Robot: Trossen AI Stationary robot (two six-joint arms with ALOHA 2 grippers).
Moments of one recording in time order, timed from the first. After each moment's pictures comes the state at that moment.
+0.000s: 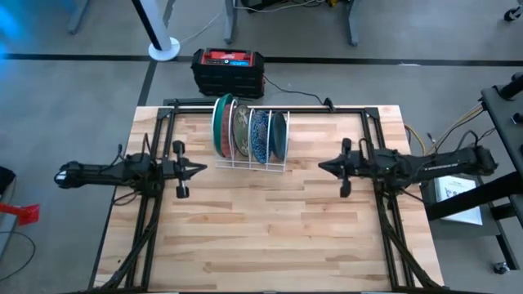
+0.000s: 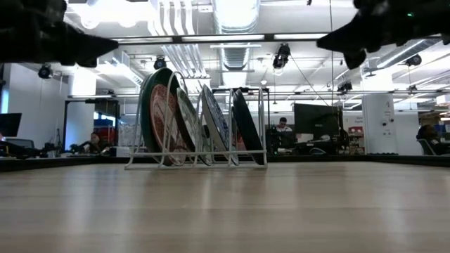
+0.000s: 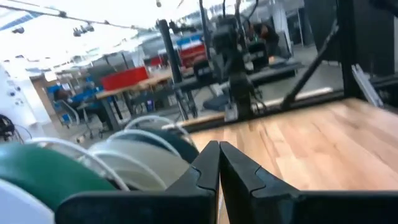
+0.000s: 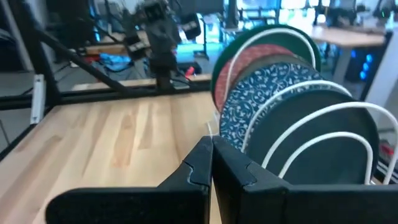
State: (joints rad) left arm -0.03 0.17 0.09 0.18 -0.15 0.29; right arm 0.05 0.68 0.33 0.20 0.18 0.05
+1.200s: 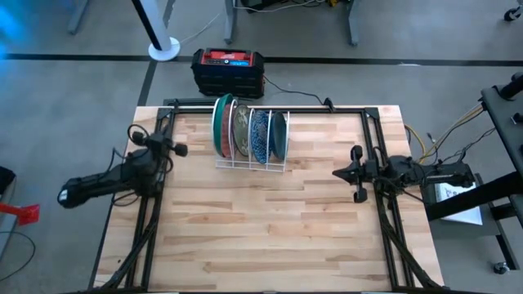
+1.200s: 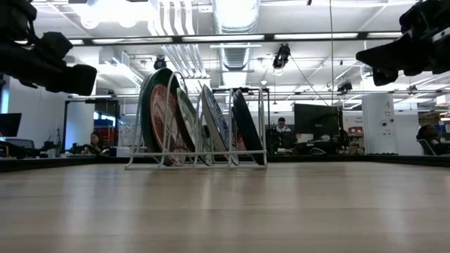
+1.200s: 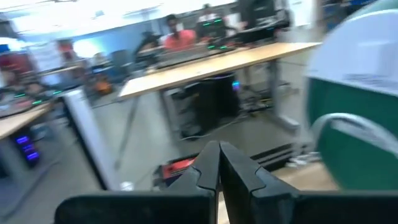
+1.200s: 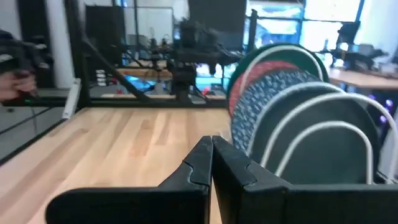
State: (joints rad) left arm 0.14 0.00 0.09 -0.11 -1.16 0.17; right arm 0.09 0.00 0.03 -0.01 0.13 -0.05
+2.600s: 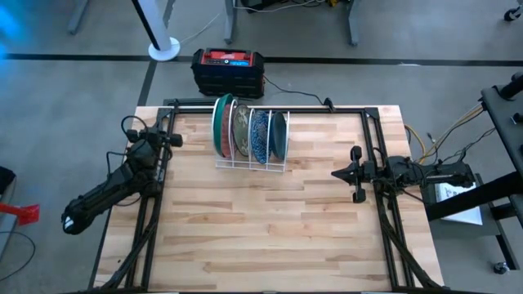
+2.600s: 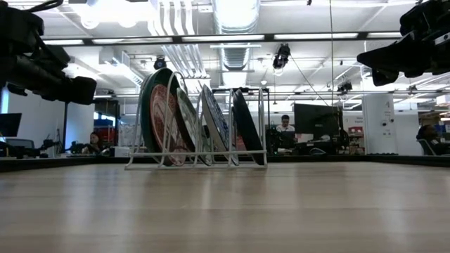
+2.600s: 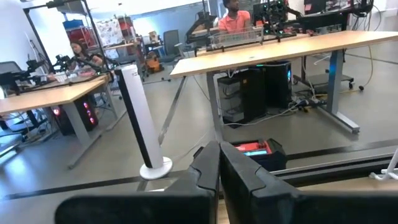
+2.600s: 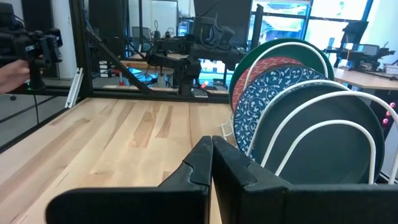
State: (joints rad) left arm 0.63 0.01 0.06 -0.09 -0.92 0.12; right arm 0.09 0.01 0.03 -0.02 0.11 -0.08
